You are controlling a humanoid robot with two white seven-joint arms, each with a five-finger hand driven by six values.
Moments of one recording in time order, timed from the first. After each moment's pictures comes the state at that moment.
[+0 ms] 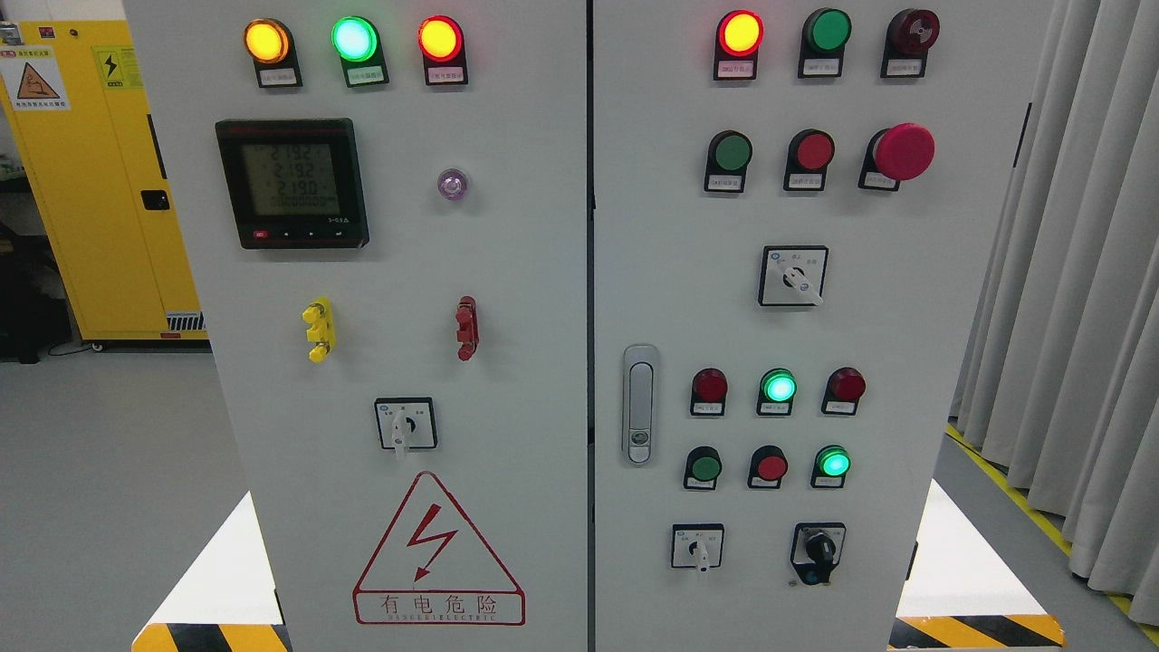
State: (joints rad) left arm 0.06 -0.05 -0.07 -0.09 0.05 -0.09 -0.15; right arm 0.12 0.12 0.05 -0.13 0.00 -0.08 -0.24
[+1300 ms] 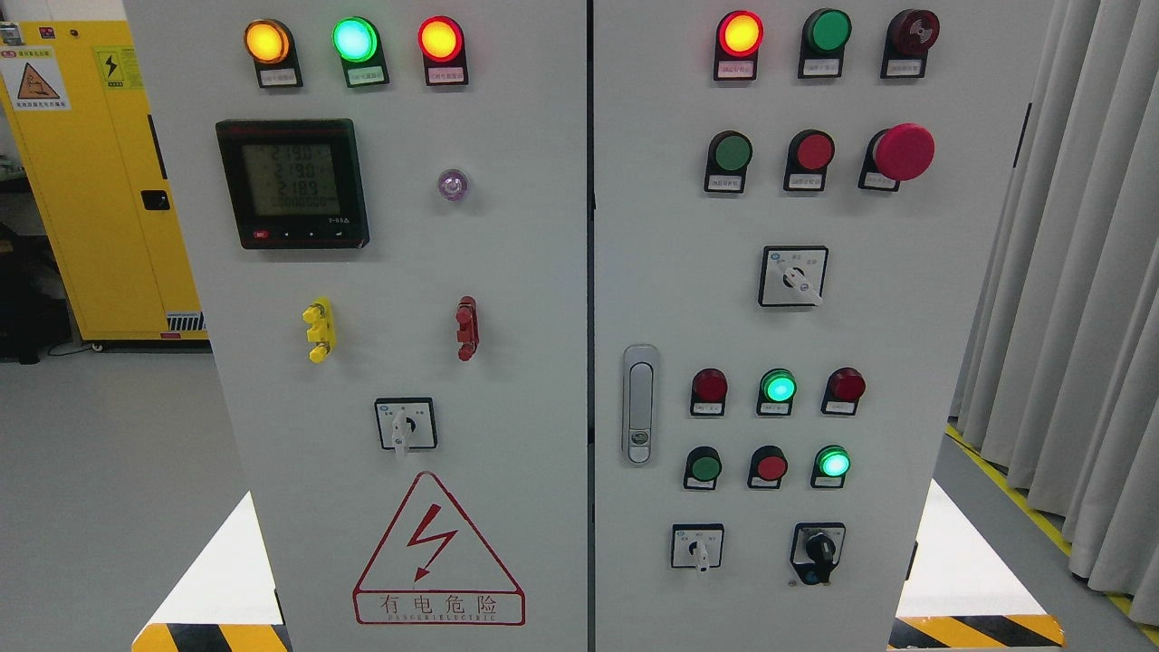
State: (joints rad) left arm 0.28 -0.02 0.01 -0.56 0.05 -0.11 -0.16; right arm 0.12 0.12 0.05 -0.13 0.00 -0.08 -0.24
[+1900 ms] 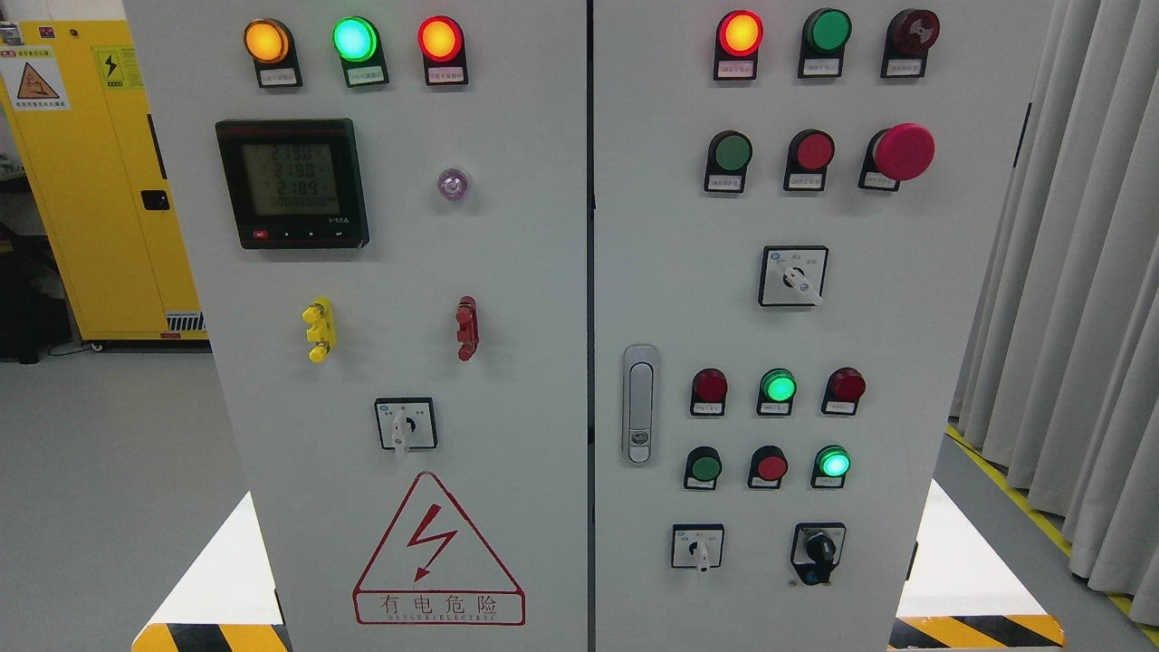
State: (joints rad) left arm 0.44 0.04 0.07 -1.17 0.05 -0.19 -0.13; right arm 0.12 0.12 0.05 -0.13 0.00 -0.08 -0.24
